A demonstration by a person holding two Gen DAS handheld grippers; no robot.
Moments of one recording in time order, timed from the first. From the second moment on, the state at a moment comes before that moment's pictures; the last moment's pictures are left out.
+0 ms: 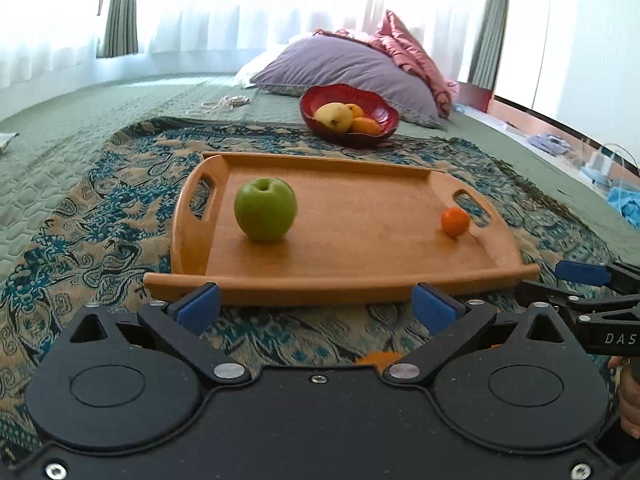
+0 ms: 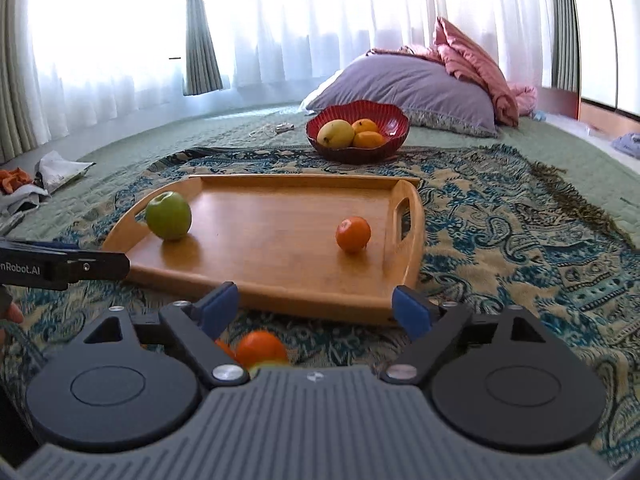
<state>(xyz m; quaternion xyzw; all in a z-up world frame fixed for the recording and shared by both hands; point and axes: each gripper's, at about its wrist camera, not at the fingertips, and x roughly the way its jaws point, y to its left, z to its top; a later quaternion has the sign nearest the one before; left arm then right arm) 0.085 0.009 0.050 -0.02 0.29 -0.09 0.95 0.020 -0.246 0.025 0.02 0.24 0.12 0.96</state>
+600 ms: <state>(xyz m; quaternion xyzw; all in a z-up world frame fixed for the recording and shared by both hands) 0.037 -0.014 0.019 0.02 0.27 -0.13 0.95 -0.035 -0.228 -0.007 -0.02 0.20 0.09 0.98</state>
